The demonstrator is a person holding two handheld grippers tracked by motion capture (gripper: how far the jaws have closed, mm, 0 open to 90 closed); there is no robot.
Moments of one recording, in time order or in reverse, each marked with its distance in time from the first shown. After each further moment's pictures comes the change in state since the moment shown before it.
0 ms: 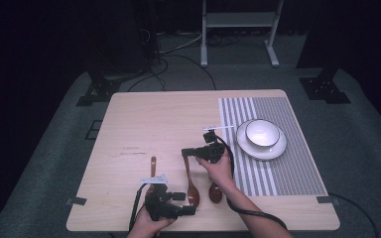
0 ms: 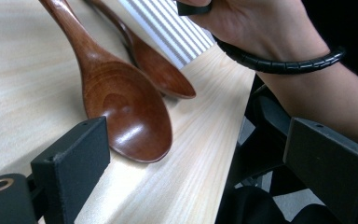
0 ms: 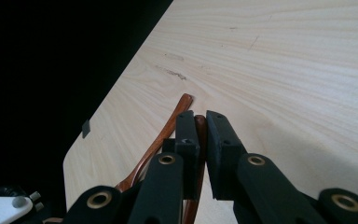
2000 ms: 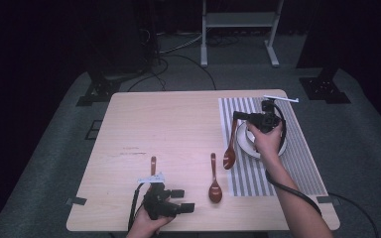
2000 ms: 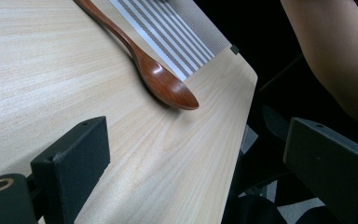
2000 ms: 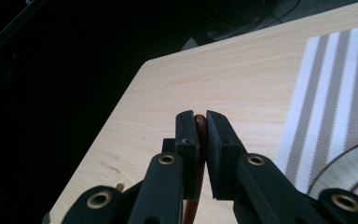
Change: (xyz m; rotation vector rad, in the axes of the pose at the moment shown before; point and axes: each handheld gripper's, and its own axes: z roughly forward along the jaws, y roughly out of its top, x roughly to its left) left arm 0.002 0.001 -0.004 -0.040 0.011 0.013; right arm -0.047 0.061 -0.153 -0.309 -0.212 0.098
